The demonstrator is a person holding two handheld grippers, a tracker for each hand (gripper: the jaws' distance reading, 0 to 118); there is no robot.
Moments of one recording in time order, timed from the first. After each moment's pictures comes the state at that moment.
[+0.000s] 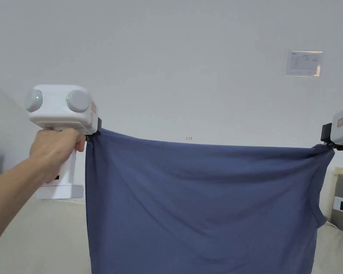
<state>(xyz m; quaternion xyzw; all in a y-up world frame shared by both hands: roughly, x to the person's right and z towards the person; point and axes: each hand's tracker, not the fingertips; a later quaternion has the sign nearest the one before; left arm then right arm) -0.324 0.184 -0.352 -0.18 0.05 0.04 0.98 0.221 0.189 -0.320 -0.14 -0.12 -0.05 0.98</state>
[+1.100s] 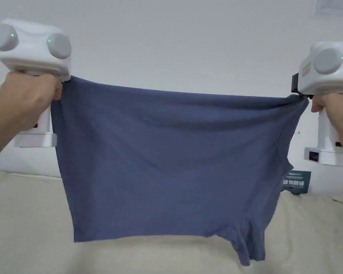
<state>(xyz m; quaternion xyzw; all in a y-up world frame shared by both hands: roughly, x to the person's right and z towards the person) -0.313 0.143 -0.627 -0.15 0.17 0.00 0.97 0.180 0.149 -0.610 -0.13 -0.12 0.03 0.98</state>
